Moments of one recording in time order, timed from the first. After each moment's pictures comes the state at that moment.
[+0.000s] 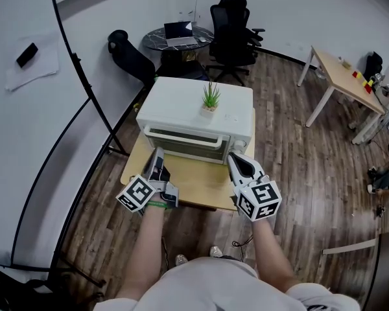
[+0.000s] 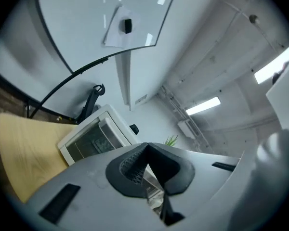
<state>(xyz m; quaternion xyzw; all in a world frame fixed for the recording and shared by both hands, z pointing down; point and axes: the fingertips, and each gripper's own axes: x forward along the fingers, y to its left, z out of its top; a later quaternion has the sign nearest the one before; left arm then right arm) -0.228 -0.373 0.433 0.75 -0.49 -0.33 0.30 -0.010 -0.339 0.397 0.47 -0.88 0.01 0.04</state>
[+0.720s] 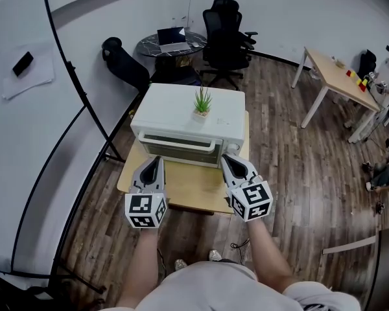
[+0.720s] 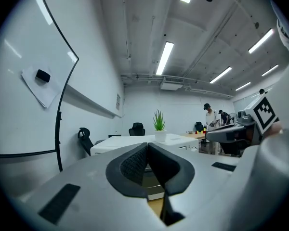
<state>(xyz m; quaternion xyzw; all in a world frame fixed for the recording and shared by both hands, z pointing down) -0.192 -0.338 0.398 0.82 -0.58 -0.01 -0.01 -0.010 -0.343 0.397 0.48 -0.88 -0.01 0.06</state>
